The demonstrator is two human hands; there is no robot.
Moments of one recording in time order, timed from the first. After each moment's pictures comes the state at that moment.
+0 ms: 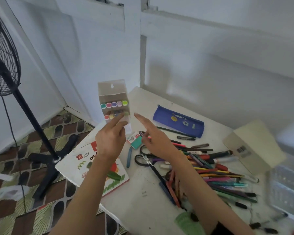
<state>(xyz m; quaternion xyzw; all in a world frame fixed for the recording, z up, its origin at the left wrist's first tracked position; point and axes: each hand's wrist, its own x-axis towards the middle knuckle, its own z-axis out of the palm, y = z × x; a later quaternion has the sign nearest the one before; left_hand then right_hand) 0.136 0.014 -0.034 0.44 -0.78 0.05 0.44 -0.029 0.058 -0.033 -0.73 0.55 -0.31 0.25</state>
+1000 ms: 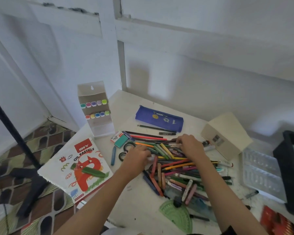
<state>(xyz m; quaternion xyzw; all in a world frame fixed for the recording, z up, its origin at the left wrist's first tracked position) 0.053 0.080 -0.092 0.33 -0.93 -0.13 0.08 -0.168 0.127 -0.077 -0.56 0.82 -0.03 0.09</state>
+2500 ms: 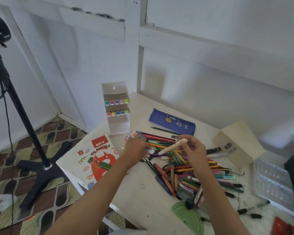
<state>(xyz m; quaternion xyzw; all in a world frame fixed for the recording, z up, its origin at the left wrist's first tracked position) 0.092 0.042 -0.080 0.40 -0.91 -0.10 0.06 -0.088 0.156 -0.044 -0.37 0.68 -0.56 0.30</state>
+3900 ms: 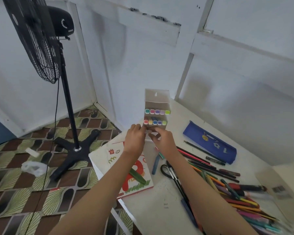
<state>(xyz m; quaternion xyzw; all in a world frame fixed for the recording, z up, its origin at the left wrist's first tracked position) 0.168 -0.020 -0.078 0.54 -0.77 0.00 0.34 0.041 -0.006 -0.063 -0.71 0.57 -0.35 0.23</state>
